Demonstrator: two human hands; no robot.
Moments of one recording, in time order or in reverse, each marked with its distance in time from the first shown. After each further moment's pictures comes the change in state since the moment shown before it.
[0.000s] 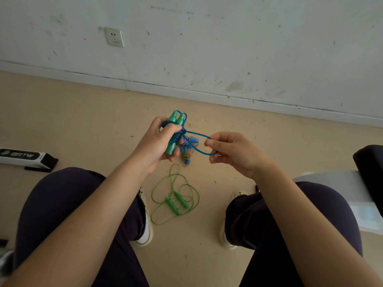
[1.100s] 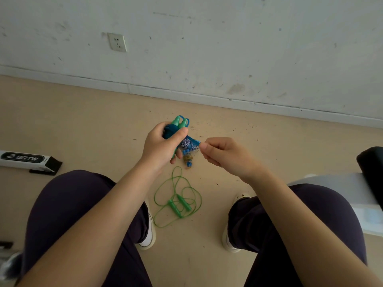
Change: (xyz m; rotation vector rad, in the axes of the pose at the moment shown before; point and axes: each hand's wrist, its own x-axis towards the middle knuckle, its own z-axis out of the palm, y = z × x) left_hand -0.003 -0.008 0.006 0.080 0.156 0.124; right_hand -0.005 -0.005 0.021 -0.443 -0.027 -0.155
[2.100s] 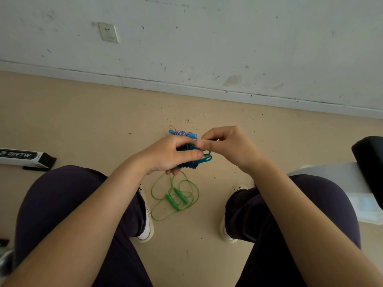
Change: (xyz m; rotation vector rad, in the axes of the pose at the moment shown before) left_hand -0.014 0.011 -0.004 0.441 -0.688 0.009; right_hand -0.001 0.006 -0.009 0.073 0.100 0.023
